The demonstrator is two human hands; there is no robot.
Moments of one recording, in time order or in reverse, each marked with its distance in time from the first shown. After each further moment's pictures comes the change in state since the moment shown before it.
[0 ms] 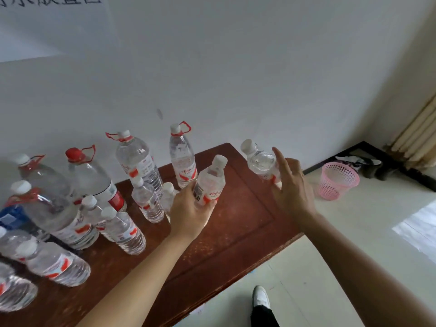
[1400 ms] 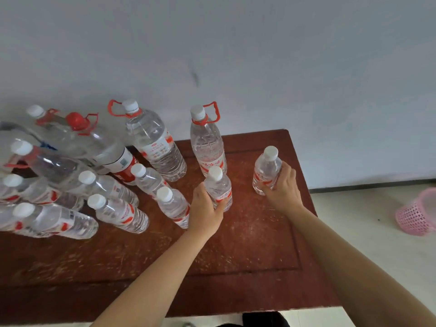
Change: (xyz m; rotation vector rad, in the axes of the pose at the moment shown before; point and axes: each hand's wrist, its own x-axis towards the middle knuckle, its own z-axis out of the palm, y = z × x) left_hand 0.079 -0.069 0.112 0.236 0.095 -0.524; right_hand 0.149 0.079 0.234 0.334 -0.577 0.097
